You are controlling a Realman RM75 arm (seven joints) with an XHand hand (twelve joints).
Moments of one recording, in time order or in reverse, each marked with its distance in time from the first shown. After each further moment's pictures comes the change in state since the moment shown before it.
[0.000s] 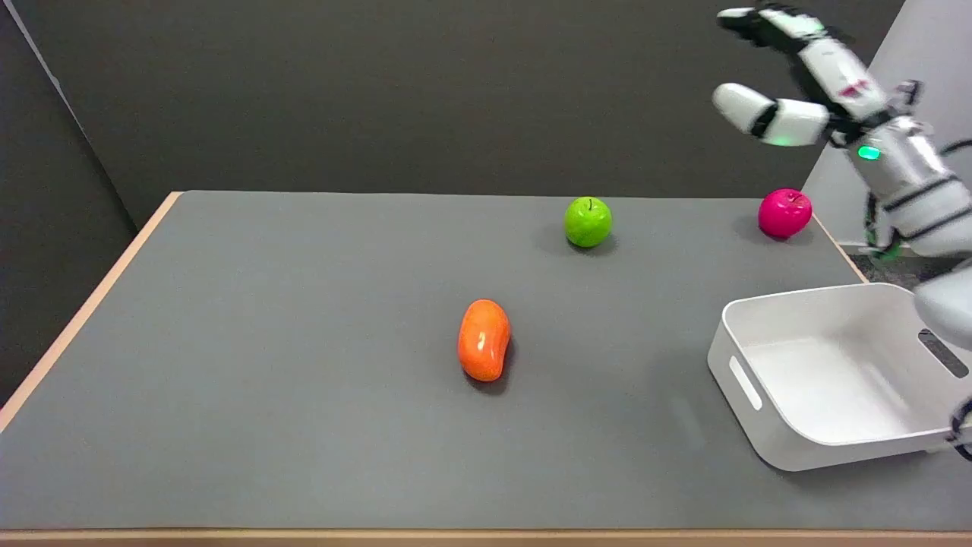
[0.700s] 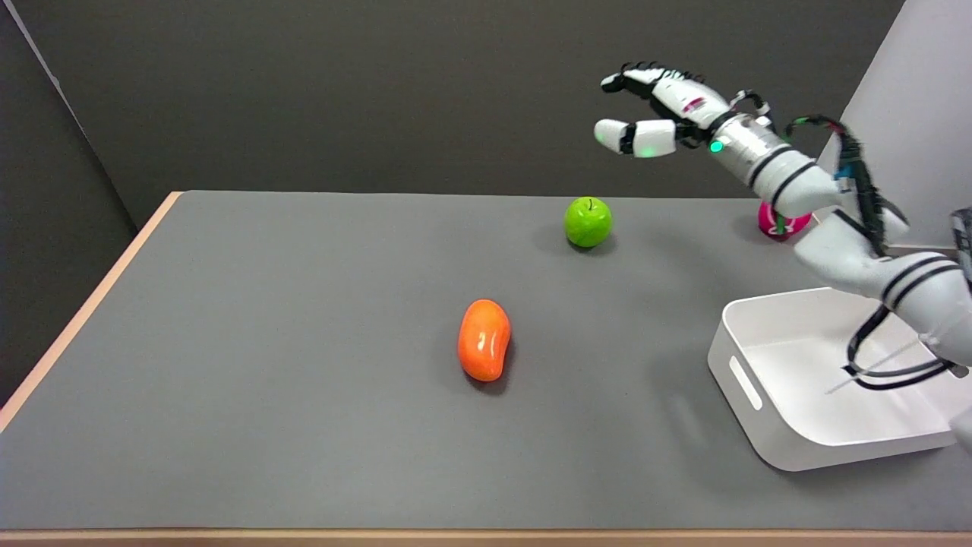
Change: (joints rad) arm 0.482 -0.110 -0.494 -0.106 -0.269 -0.461 0.059
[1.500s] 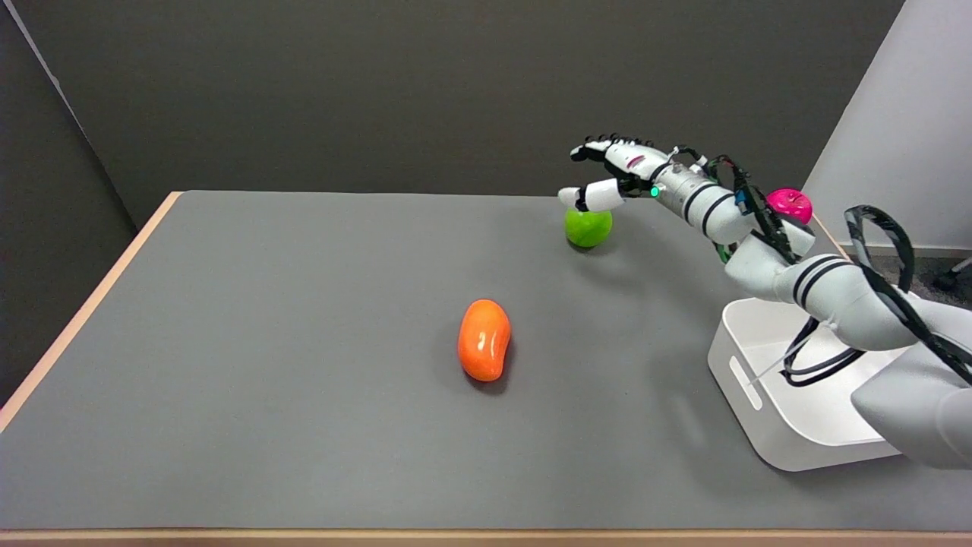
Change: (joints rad) arm 0.186 -0.211 -0.195 -0.357 -0.137 -0.087 0.018
